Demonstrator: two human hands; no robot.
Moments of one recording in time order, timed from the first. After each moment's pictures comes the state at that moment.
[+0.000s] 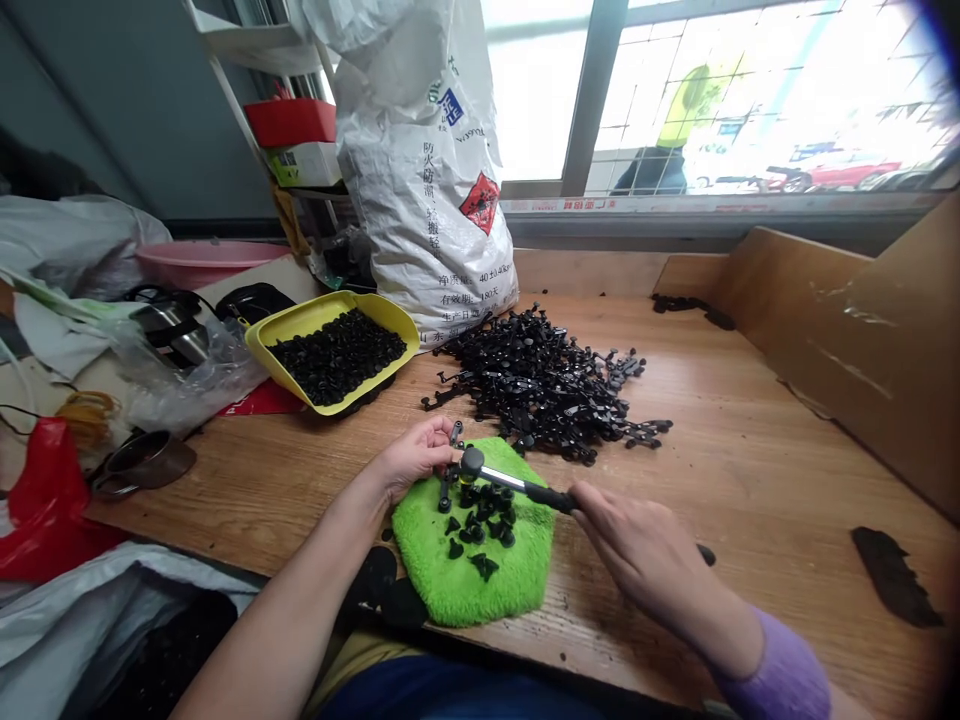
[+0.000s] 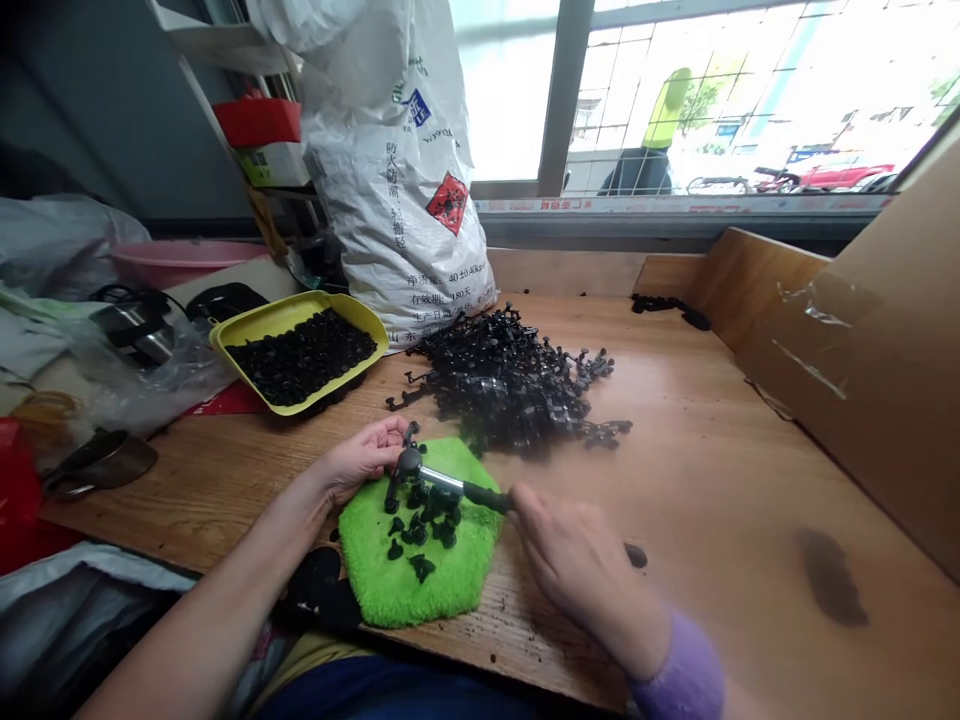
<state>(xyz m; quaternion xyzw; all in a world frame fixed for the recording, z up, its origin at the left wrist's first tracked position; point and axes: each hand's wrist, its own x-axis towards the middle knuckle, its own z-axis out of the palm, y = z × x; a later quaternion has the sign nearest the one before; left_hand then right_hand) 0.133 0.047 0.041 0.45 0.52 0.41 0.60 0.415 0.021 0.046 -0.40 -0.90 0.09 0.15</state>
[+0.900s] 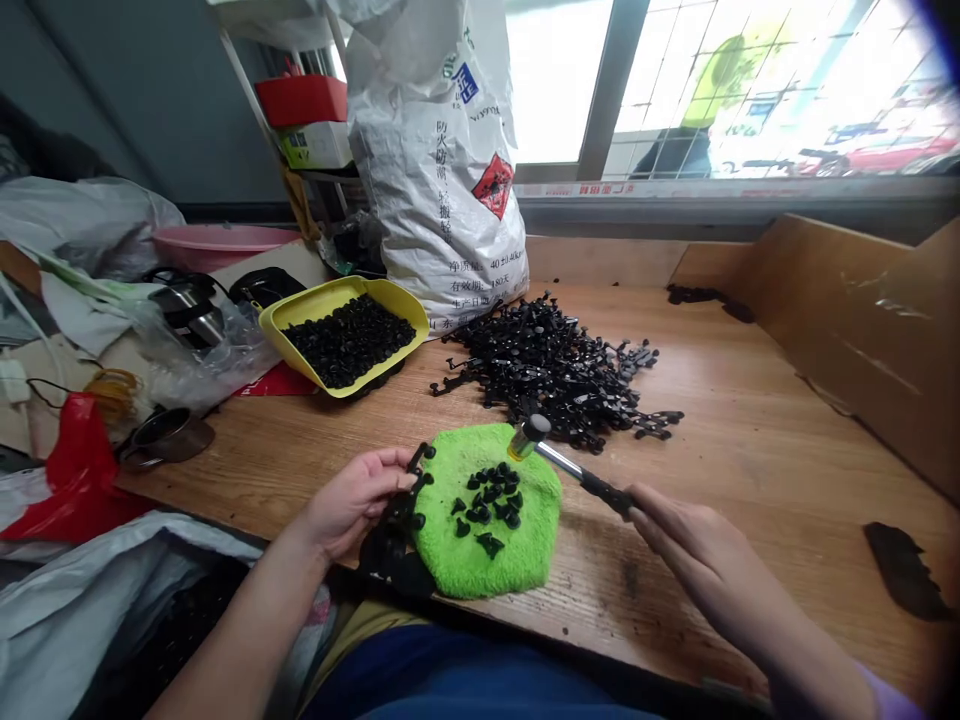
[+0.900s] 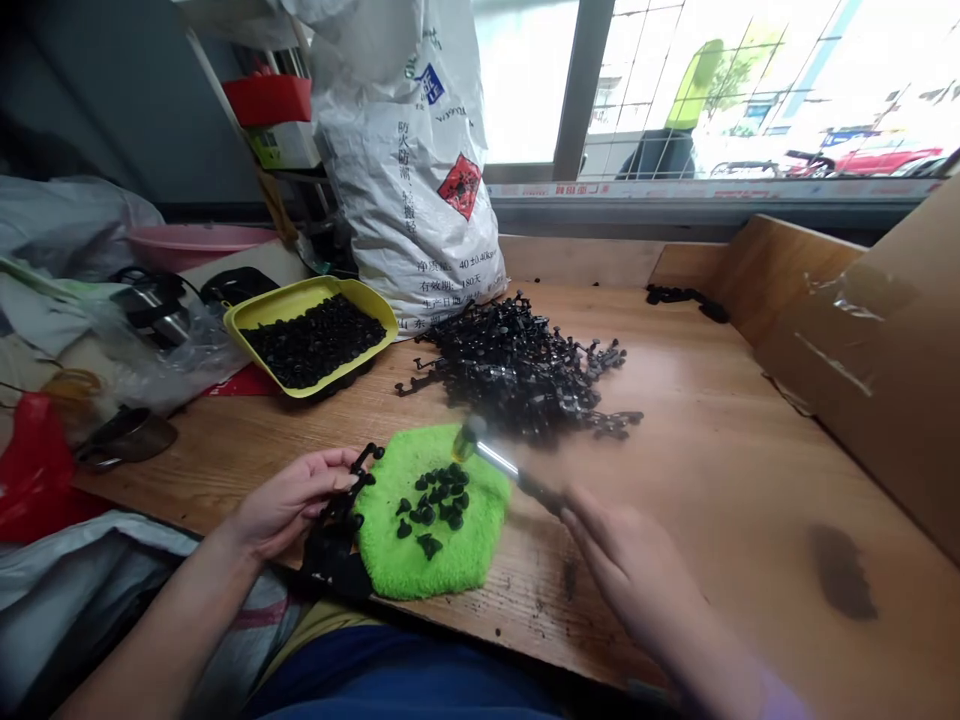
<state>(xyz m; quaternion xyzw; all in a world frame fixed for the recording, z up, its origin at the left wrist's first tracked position) 0.101 -0.031 0.048 0.37 0.54 0.45 0.61 0.456 0.013 0.043 -0.47 -0.85 0.19 0.15</state>
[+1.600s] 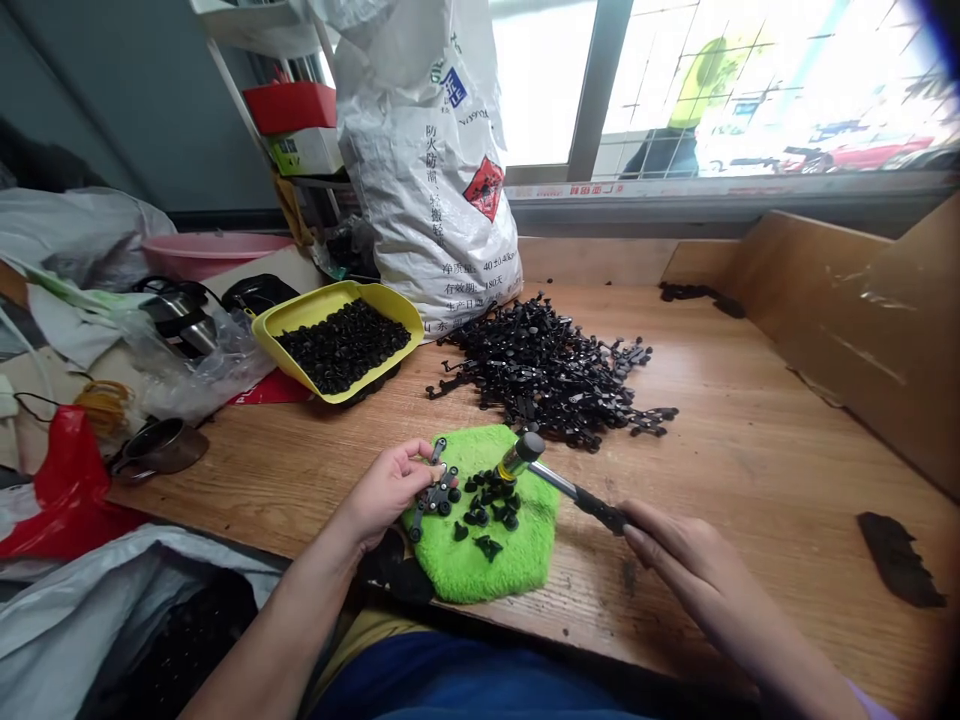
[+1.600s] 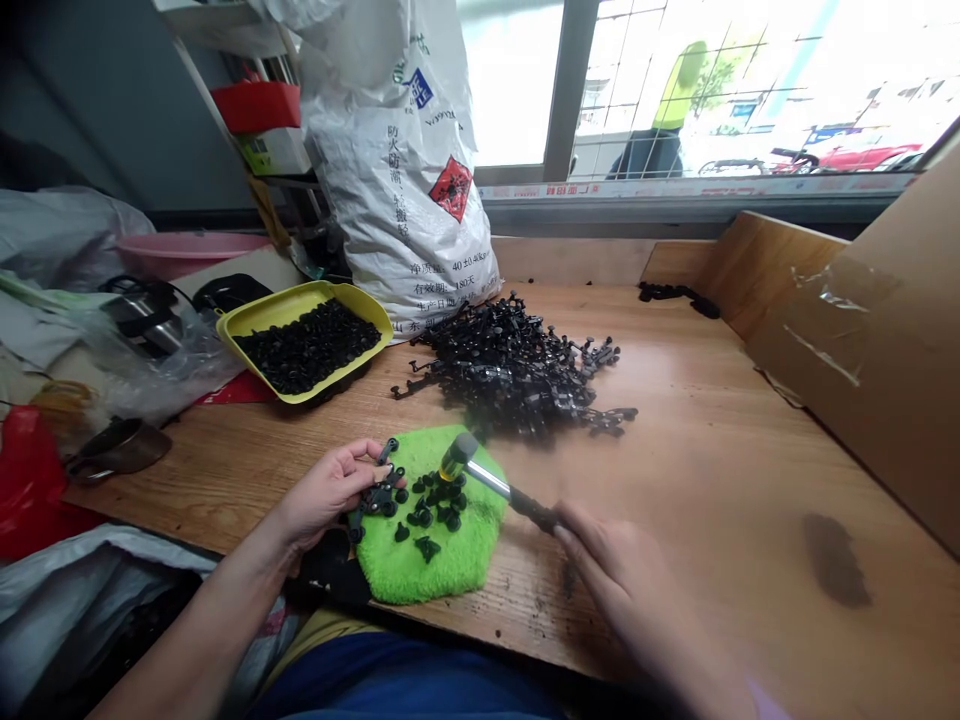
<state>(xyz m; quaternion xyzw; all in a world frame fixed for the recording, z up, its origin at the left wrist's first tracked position) 0.133 -0.012 0.048 0.40 0.56 0.44 0.58 0.454 0.000 0.035 -0.45 -0.84 0.24 0.19</state>
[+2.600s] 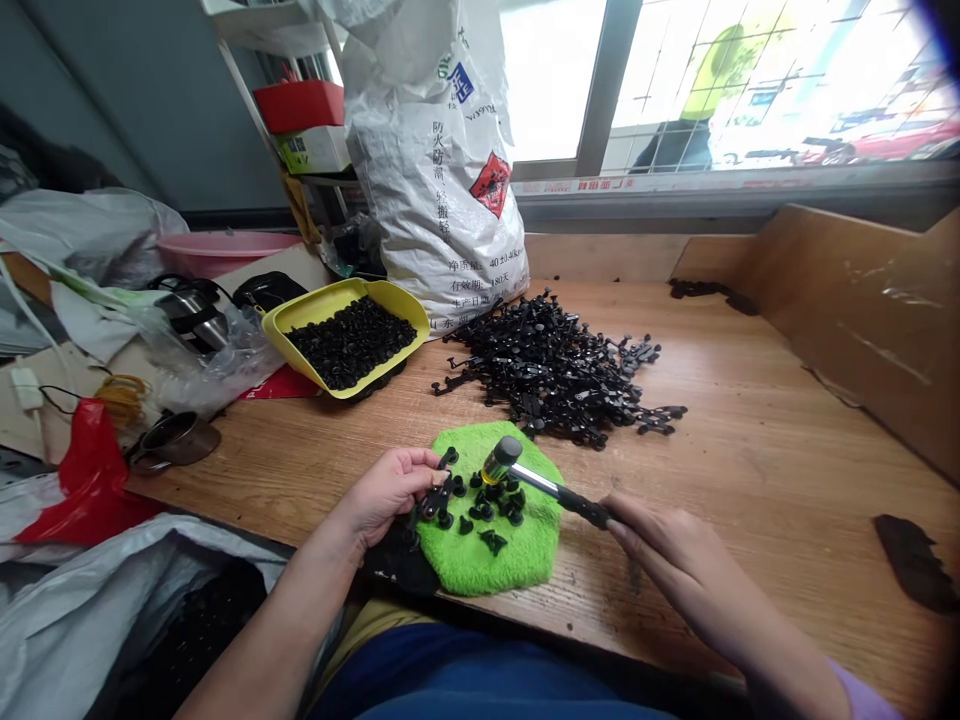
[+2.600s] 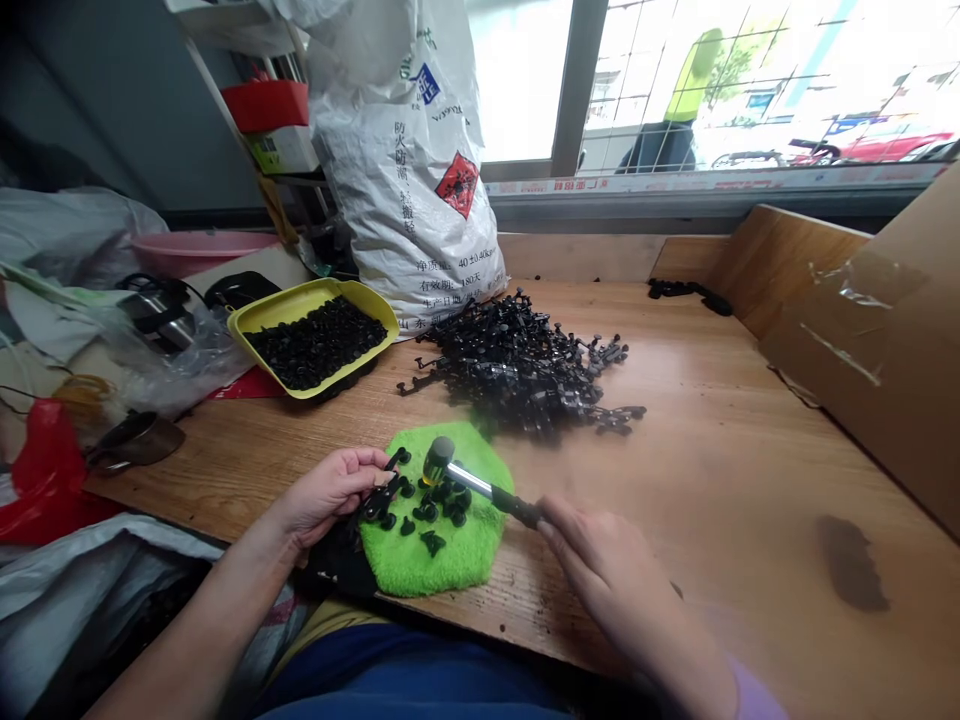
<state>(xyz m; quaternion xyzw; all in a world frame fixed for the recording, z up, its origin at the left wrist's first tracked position) 0.122 -0.017 0.036 0.36 0.57 0.41 0.61 0.435 0.001 0.045 -0.43 -0.86 0.25 0.14</state>
